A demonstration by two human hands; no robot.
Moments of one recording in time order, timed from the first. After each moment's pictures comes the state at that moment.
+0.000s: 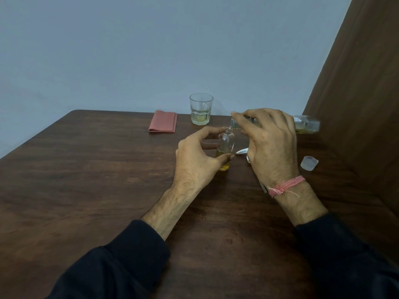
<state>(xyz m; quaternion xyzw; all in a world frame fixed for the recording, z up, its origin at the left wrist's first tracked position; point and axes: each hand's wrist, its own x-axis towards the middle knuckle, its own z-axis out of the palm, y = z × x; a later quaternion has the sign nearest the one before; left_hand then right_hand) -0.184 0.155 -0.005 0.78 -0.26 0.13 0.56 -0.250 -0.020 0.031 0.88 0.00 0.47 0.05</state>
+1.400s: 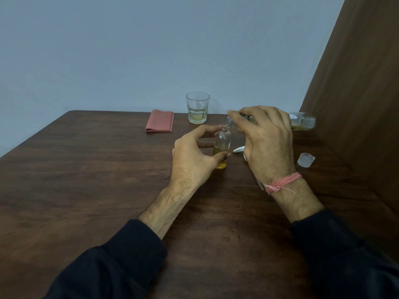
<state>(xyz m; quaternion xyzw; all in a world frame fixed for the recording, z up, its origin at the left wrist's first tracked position) -0.185 0.155 -0.004 0.78 -0.26 0.14 0.55 -0.250 -0.020 0.032 0.88 -0.01 0.47 0.05</state>
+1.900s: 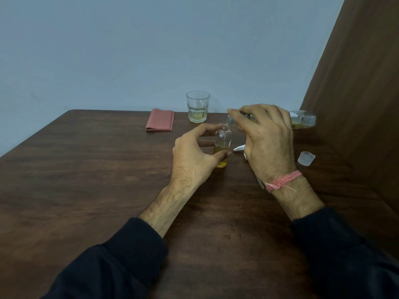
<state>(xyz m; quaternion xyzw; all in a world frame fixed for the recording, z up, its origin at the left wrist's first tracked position) -0.187 0.155 -0.003 0.78 -0.25 0.14 0.56 -0.250 -0.019 0.033 0.89 -0.01 0.46 0.06</state>
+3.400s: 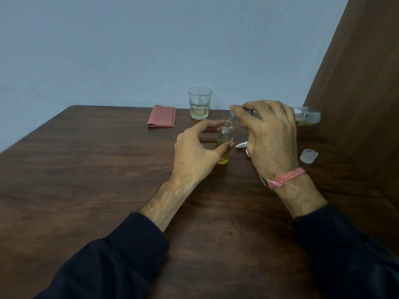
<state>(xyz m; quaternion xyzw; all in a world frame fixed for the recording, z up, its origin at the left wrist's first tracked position) -0.182 0.156 -0.005 0.77 -0.27 0.13 0.57 -0.251 -0.019 0.032 0.88 -0.01 0.47 0.06</state>
